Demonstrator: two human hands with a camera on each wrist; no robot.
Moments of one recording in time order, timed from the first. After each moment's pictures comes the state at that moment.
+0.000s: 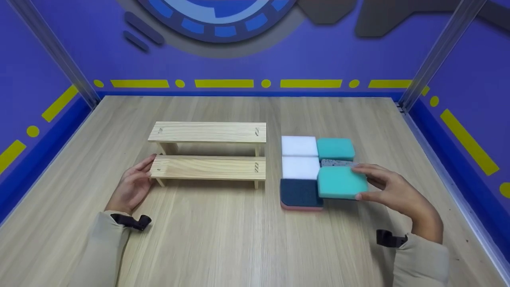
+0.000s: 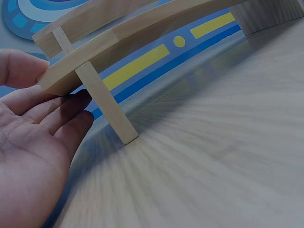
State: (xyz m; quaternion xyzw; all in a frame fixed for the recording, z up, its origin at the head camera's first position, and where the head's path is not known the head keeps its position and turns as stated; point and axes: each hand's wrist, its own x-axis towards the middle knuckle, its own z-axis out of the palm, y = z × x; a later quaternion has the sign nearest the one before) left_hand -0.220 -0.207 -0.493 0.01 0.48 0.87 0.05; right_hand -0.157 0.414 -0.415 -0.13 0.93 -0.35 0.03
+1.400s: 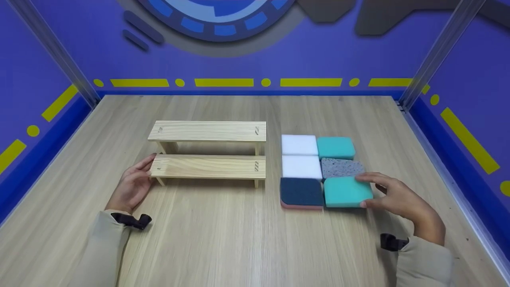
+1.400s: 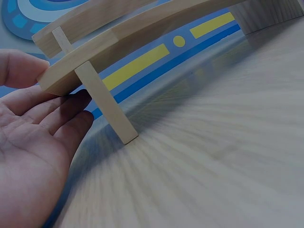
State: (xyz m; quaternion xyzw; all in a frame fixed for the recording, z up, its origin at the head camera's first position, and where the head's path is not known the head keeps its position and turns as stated) left_hand -0.219 -0.206 -0.493 0.01 0.47 0.88 0.05; right_hand -0.158 0.427 -0.427 -0.09 0.95 -0.28 0.11
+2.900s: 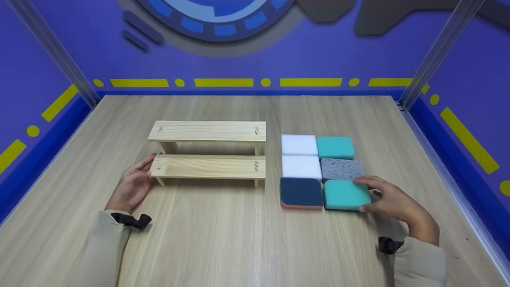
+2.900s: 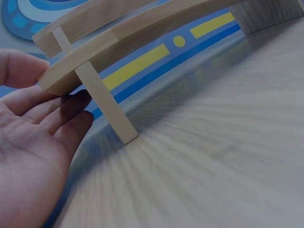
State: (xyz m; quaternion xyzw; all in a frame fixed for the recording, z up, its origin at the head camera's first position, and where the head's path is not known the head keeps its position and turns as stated) left_hand -0.219 -0.206 -0.493 0.01 0.48 0.87 0.04; right_hand -0.162 0.424 -0.441 -0.11 0.95 -0.28 0.13
